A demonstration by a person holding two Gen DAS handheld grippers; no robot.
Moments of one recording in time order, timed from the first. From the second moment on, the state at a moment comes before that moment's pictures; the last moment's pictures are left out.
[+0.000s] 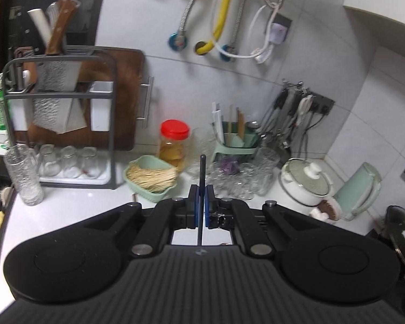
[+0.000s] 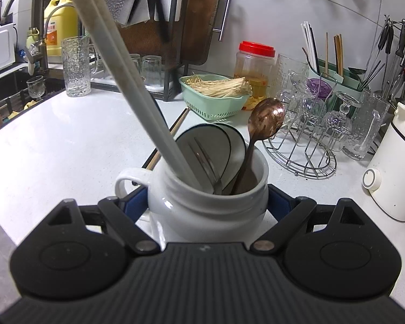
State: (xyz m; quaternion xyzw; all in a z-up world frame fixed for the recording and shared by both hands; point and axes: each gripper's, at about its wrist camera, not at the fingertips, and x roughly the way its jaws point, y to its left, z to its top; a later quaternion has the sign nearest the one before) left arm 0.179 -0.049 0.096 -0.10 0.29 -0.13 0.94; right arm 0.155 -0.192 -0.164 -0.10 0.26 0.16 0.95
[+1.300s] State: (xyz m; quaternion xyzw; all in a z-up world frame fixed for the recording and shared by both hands) left arm 0.247 -0.139 -0.006 -0.04 0.48 -0.16 0.86; right arm 0.155 -0.196 -0.164 -0.10 0.25 0.18 0.95
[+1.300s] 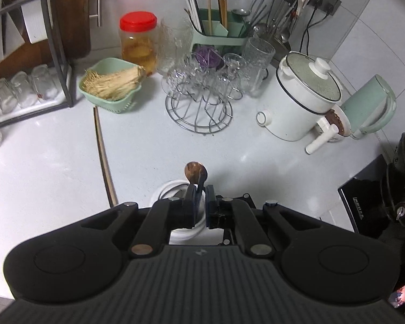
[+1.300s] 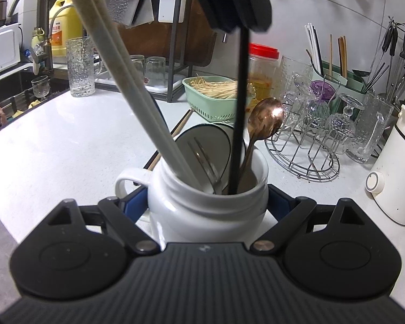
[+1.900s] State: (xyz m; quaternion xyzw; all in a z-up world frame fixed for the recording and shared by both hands) left arm 0.211 -0.064 0.038 -0.08 0.37 -0.11 0.92; right arm 0.161 -0.192 -0.161 -0.10 0.27 0.16 0.94
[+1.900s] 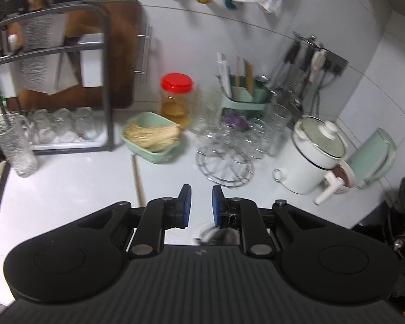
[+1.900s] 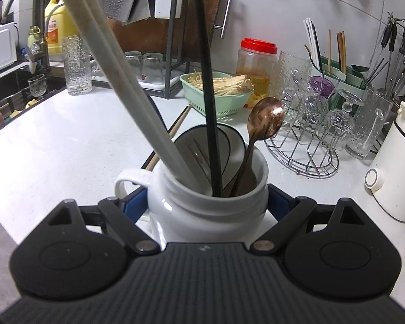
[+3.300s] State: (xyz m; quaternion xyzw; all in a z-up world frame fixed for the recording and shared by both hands) left arm 0.298 0.003 -0.217 -0.07 0.44 -0.16 0.88; right arm 0.168 -0.182 -0.155 -0.08 0.33 0.07 0.94
